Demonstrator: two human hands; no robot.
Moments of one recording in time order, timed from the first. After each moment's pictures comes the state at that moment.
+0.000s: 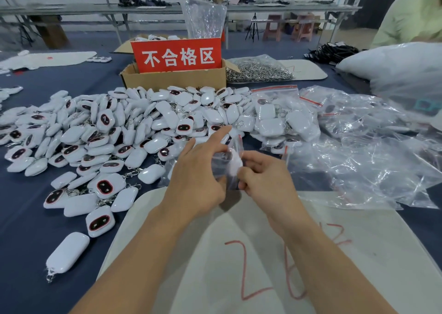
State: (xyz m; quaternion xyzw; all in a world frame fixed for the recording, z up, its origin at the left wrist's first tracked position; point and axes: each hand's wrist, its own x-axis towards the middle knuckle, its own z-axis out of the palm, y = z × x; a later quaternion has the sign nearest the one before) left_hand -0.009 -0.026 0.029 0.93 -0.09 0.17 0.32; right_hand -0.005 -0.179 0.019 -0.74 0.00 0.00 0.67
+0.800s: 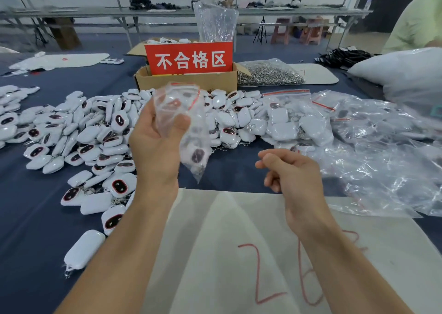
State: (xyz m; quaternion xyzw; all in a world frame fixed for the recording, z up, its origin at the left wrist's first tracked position) left_hand 0.008 0.018 0.061 0.59 0.03 0.34 0.73; right_hand -0.004 -0.190 0.031 -0.67 0.06 -0.05 0.74
